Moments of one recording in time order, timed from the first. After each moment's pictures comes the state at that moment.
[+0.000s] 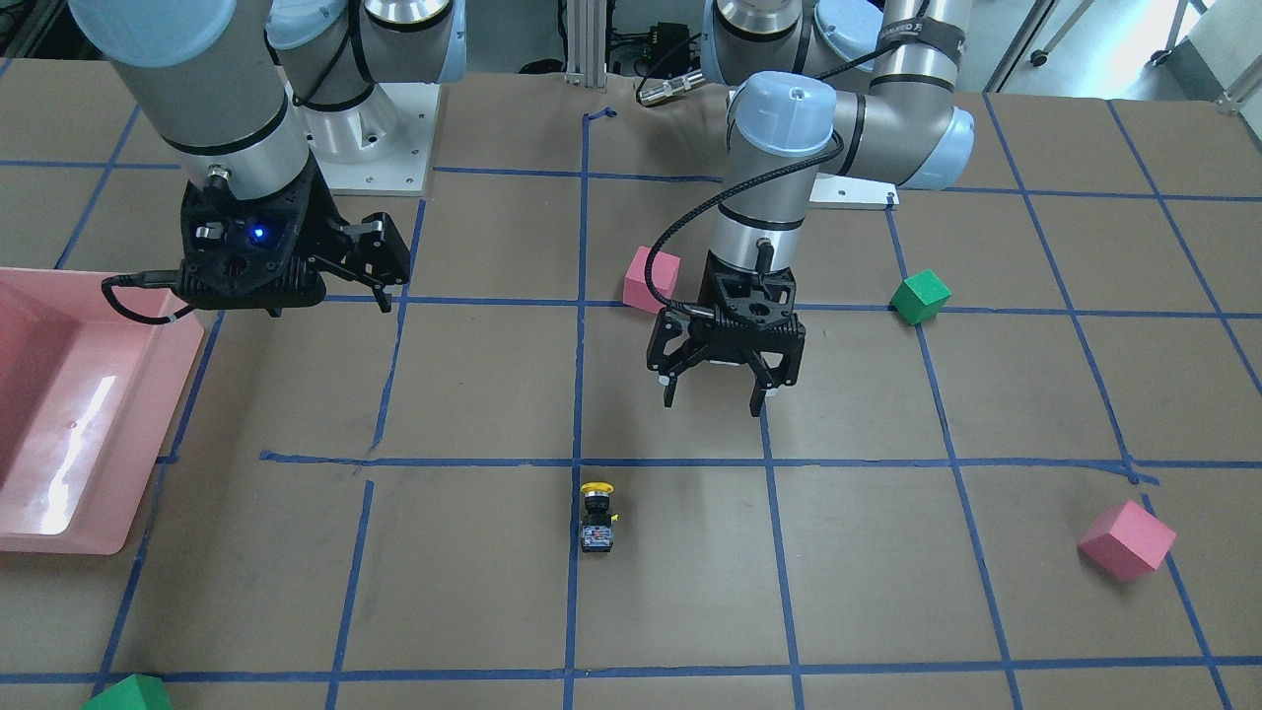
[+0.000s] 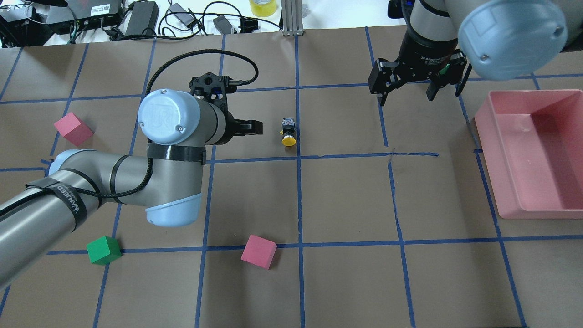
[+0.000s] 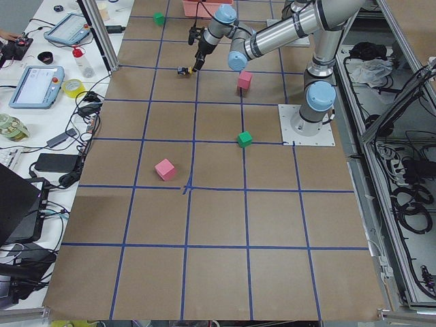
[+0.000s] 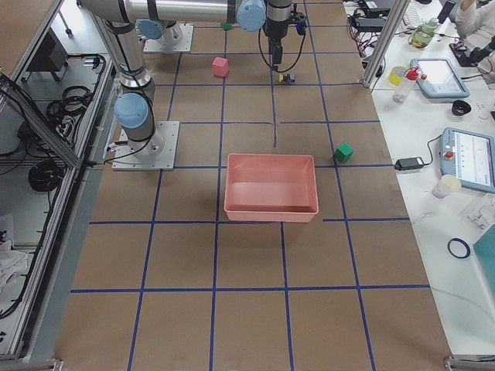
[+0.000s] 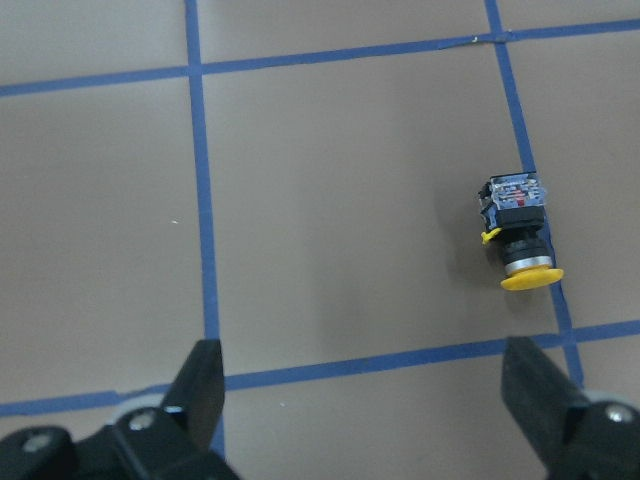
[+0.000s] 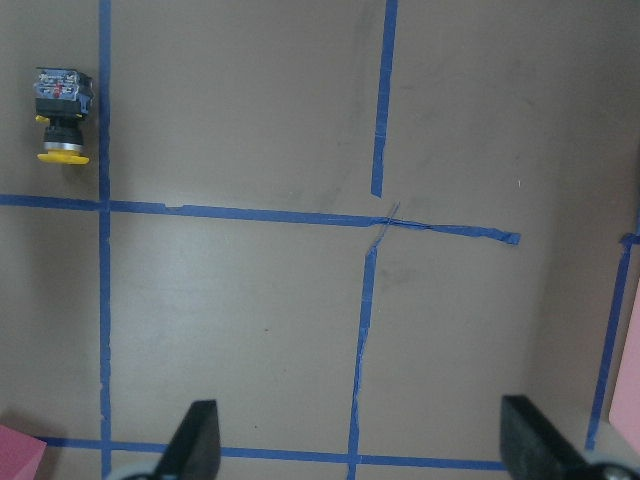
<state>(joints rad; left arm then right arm) -1.76 -1.74 -2.08 -0.41 1.56 -0.14 1.63 -1.47 1.54 -1.64 -1.58 -0.01</state>
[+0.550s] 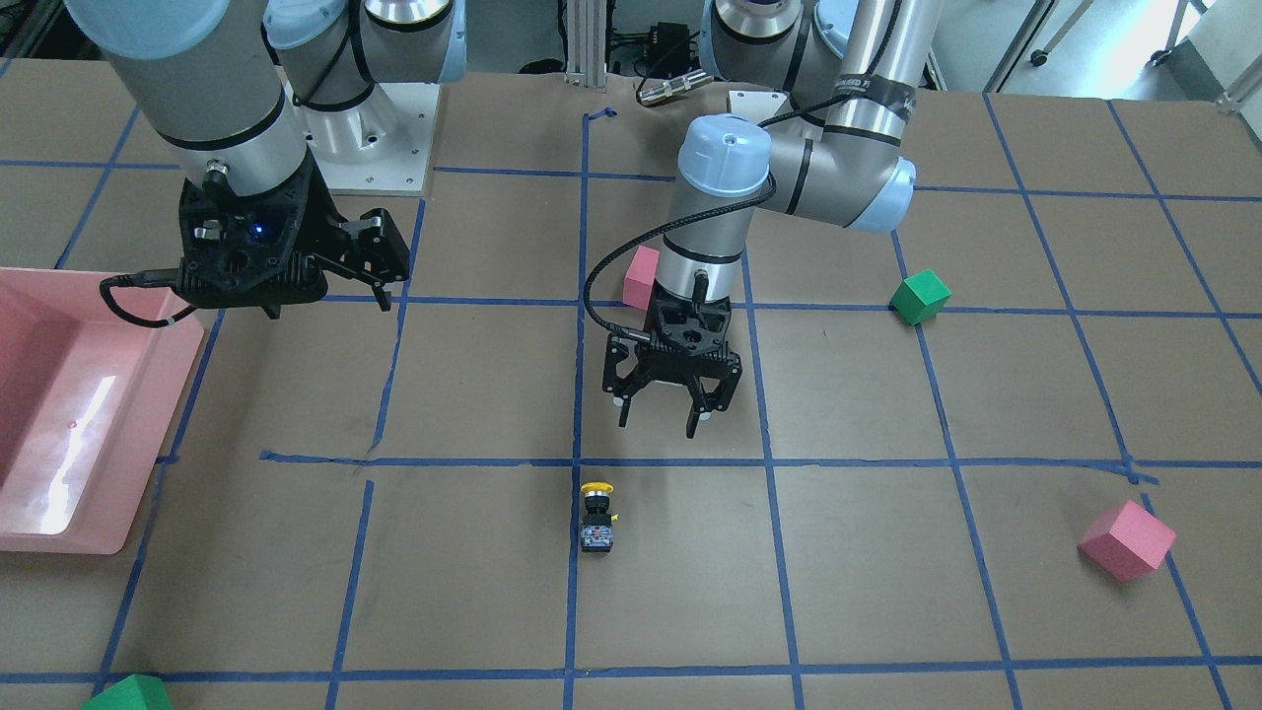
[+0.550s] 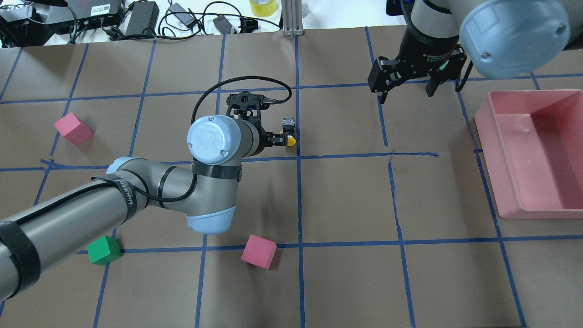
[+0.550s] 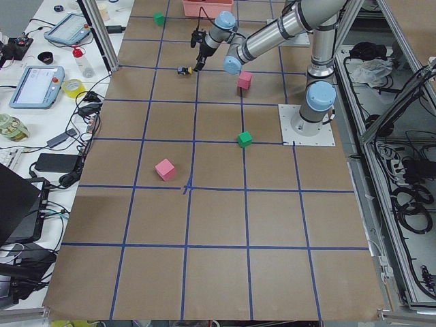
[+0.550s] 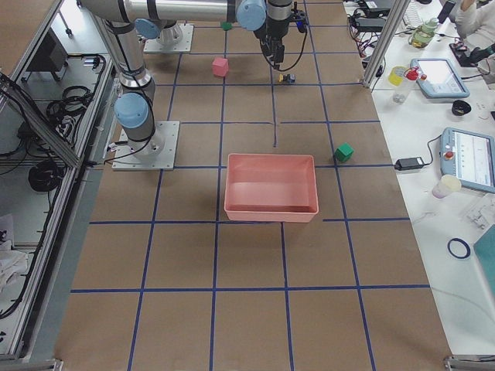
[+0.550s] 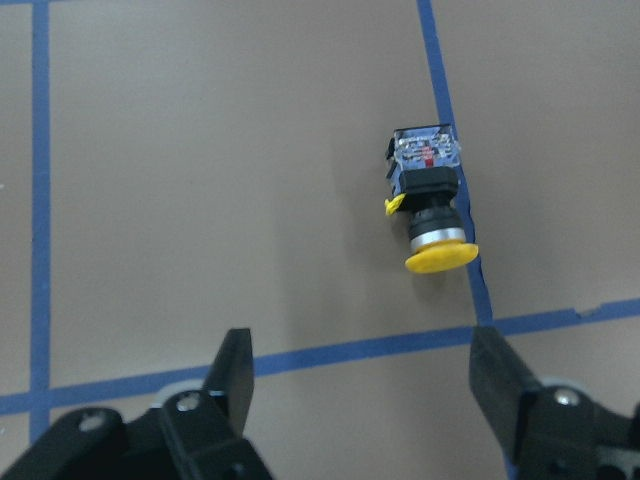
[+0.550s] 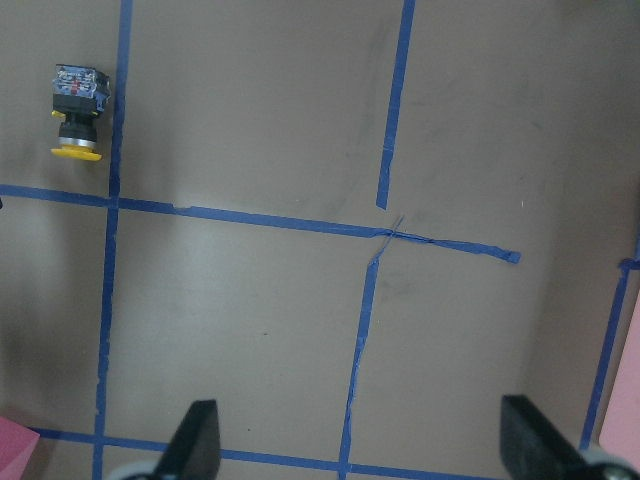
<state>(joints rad) -1.85 -1.94 -2.08 -0.12 1.56 -0.15 1.63 -1.47 1.54 -1.65 -1.57 -0.08</state>
